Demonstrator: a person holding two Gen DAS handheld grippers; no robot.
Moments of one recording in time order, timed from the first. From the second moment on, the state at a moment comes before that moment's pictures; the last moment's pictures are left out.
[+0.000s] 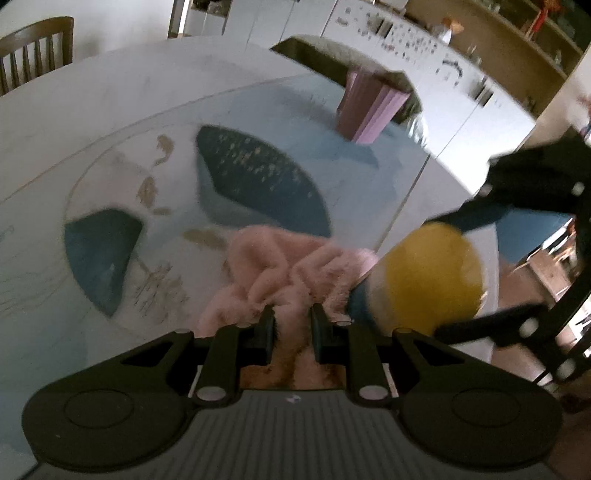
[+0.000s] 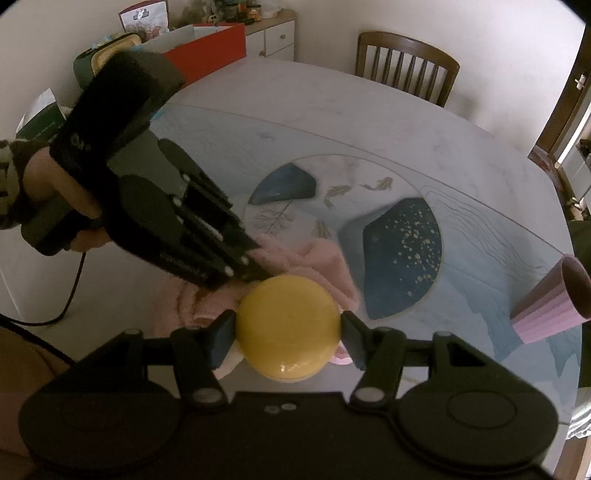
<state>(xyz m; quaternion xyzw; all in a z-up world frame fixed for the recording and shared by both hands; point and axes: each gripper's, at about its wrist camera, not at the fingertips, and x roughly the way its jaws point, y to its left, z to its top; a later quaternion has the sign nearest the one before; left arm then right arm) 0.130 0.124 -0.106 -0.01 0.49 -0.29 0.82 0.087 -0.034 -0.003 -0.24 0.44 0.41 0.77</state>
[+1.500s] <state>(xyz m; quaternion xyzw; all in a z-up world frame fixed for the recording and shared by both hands) 0.109 0.112 -0.017 -0.07 0.42 -0.37 0.82 0.083 -0.038 -0.005 -0.24 0.41 0.39 0.79</state>
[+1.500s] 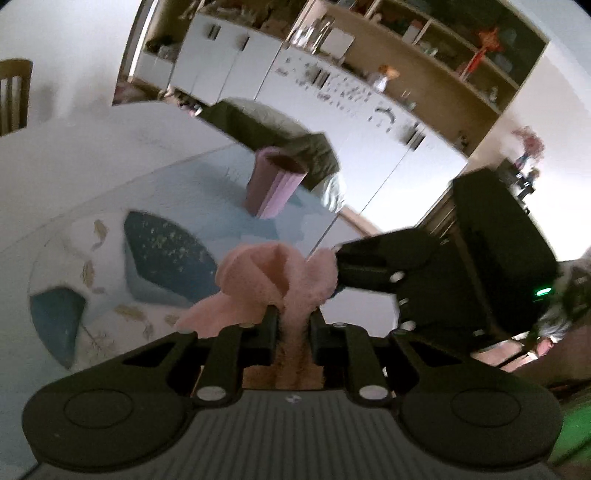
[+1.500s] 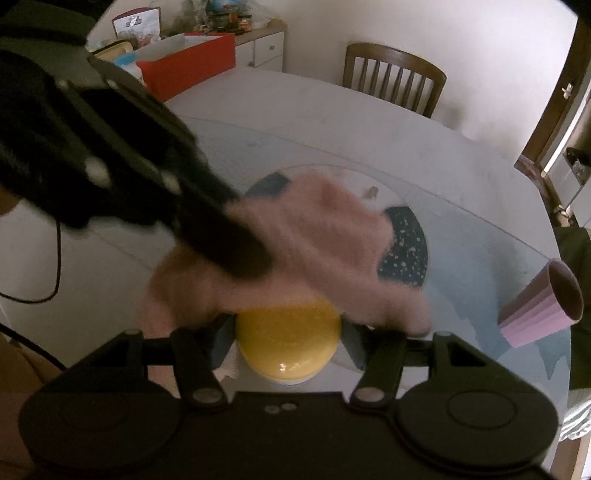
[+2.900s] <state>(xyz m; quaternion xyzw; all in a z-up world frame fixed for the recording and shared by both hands) 0.105 0.137 -0.078 -0.06 0.49 -0.13 0.86 0.092 -0.063 0.002 -0.17 0.41 0.41 0.80</state>
